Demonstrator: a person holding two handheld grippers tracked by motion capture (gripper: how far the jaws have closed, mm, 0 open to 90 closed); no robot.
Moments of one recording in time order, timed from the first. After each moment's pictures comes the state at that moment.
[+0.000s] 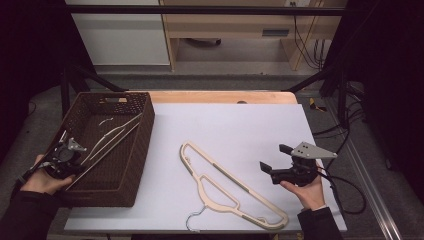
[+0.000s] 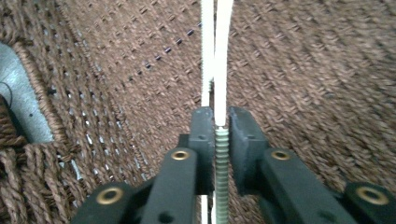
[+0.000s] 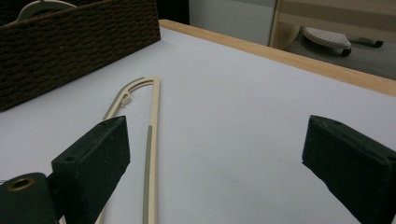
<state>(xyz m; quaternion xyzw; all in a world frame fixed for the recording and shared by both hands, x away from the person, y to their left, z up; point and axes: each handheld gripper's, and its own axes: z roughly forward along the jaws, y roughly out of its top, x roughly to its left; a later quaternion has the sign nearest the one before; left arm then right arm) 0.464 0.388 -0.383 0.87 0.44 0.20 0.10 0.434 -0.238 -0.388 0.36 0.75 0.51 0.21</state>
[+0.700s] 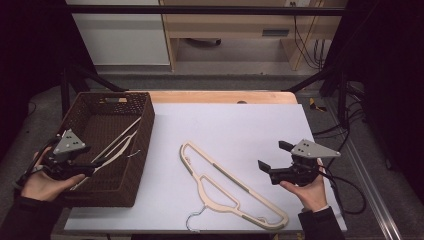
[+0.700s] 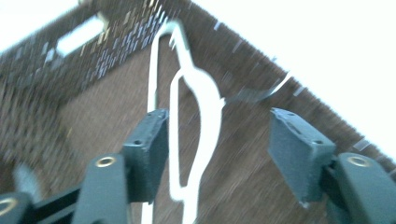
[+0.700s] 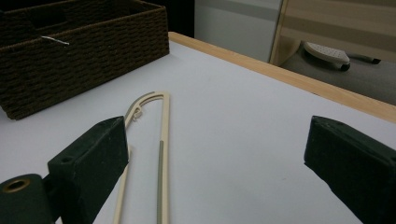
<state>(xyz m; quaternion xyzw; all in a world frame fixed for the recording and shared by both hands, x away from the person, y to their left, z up) 0.425 0.340 -0.323 0.85 0.36 0.27 0.29 0.423 -0.228 -0.362 0.34 0.75 0.51 0.23</state>
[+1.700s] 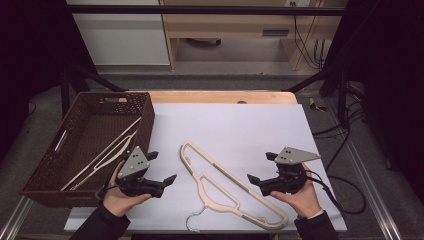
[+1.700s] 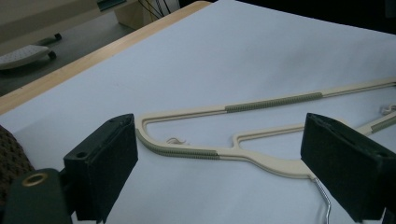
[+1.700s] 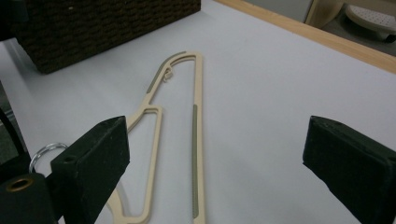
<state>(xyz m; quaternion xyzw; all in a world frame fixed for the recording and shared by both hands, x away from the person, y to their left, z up) 0.410 0.203 -0.372 0.82 0.27 0.21 0.46 0.416 -0.202 -0.374 0.32 0.81 0.46 0.17</state>
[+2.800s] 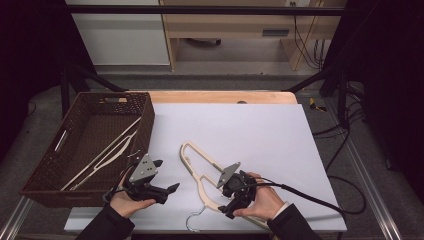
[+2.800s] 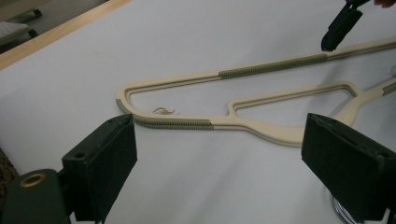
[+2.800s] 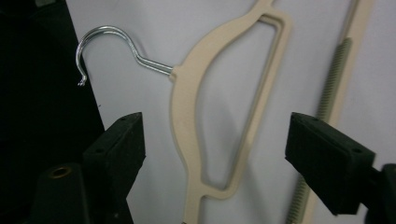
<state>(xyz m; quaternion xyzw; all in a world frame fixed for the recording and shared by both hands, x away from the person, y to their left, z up) 0.415 0.198 -0.400 0.84 0.27 0.18 0.43 0.413 -0.090 -0.409 0.18 0.96 0.22 0.06</state>
